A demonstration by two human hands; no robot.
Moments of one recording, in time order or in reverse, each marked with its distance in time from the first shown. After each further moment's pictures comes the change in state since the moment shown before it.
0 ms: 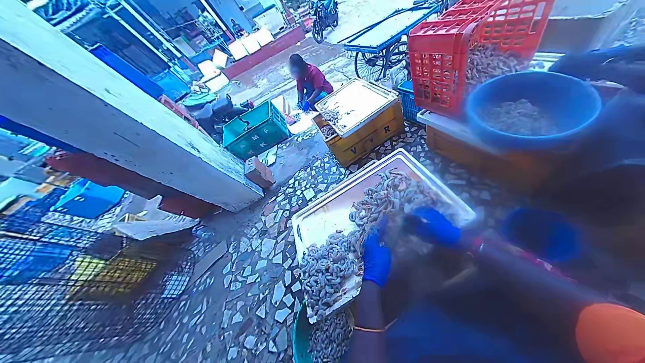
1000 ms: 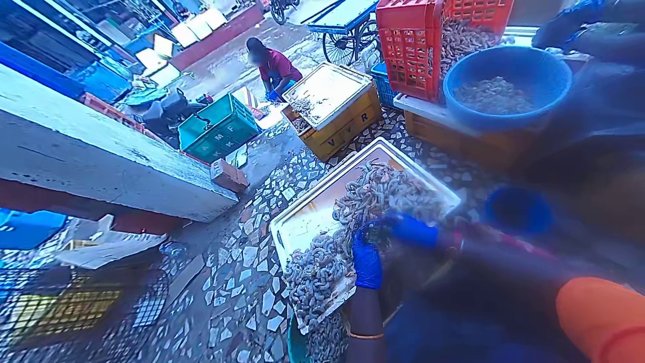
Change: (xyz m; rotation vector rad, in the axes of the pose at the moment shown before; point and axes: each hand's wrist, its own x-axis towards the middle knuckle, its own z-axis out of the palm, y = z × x) left_hand 0.001 -0.006 0.024 -0.569 0.197 0.135; right_hand 0.010 -0.019 0.024 0.406 -0.125 0.086
